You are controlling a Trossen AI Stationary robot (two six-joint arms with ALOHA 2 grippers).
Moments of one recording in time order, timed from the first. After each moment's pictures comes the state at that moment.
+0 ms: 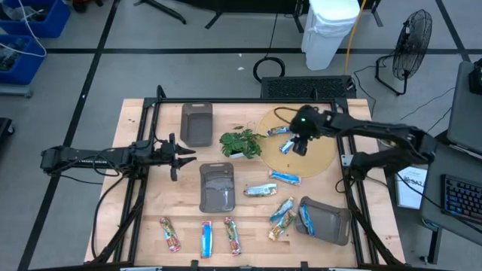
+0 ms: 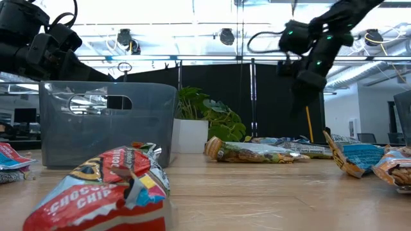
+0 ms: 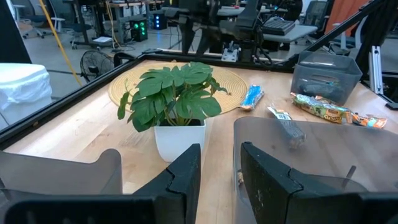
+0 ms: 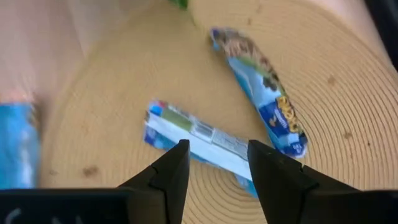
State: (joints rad) left arm 0.08 0.38 0.01 0.21 -0.05 -0.06; right arm -0.50 1.25 0.75 -0.56 0.00 -0.18
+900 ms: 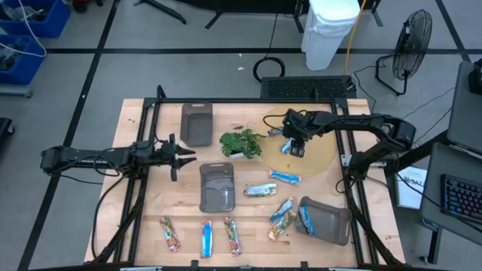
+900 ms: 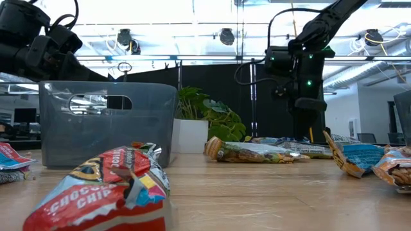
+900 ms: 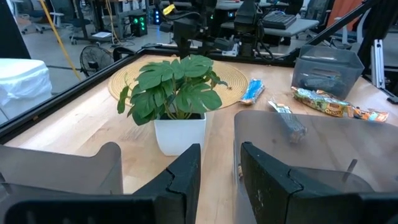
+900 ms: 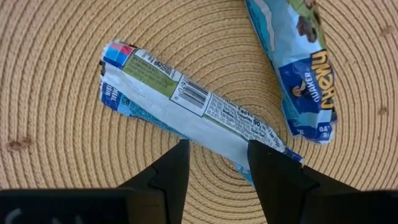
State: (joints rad) left arm 0.08 0.38 0.01 0.19 -0.05 -0.06; right arm -0.49 1.50 0.82 -0.65 0.09 -0.23
